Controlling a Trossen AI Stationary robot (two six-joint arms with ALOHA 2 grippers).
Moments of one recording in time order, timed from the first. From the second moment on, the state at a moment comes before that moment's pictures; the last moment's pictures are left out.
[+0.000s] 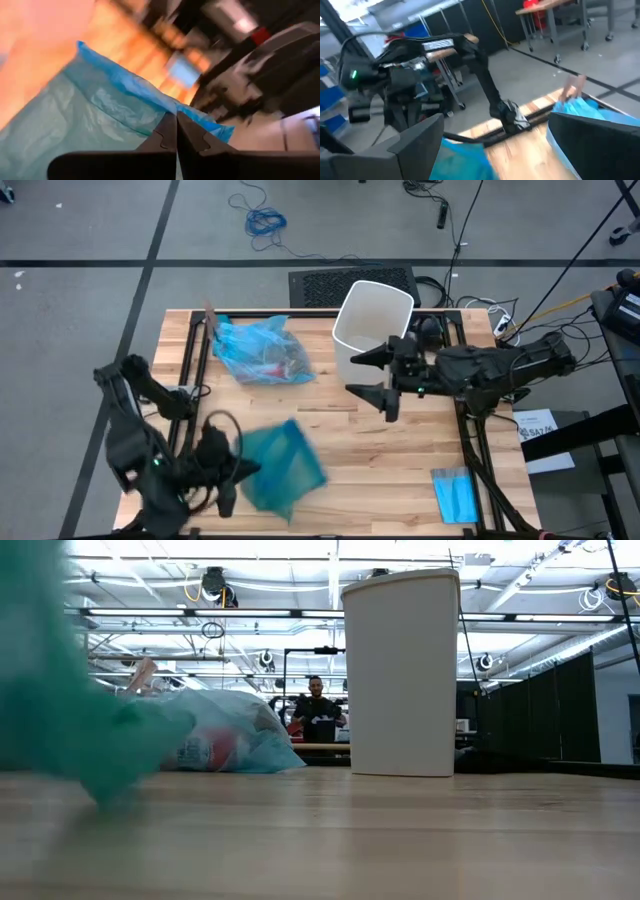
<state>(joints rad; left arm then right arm) -0.95 1.57 1.86 -1.17 -0.88 -1.42 0.32 1.27 1.45 -0.25 0.44 0.45</state>
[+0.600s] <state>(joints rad) -0.86 1.56 1.98 -1.06 -0.83 -0.96 0.19 1.20 1.45 -0.55 0.58 0.47</state>
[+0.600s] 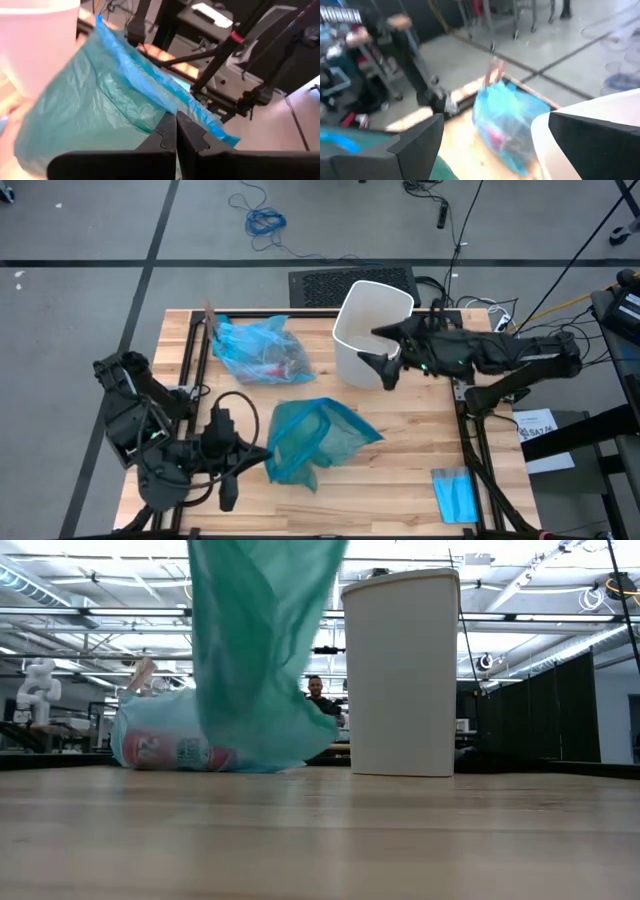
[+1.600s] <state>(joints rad) -0.97 1.53 1.98 -1.02 -0.84 -0.99 -0.21 1.32 1.45 -0.95 0.07 0.12</state>
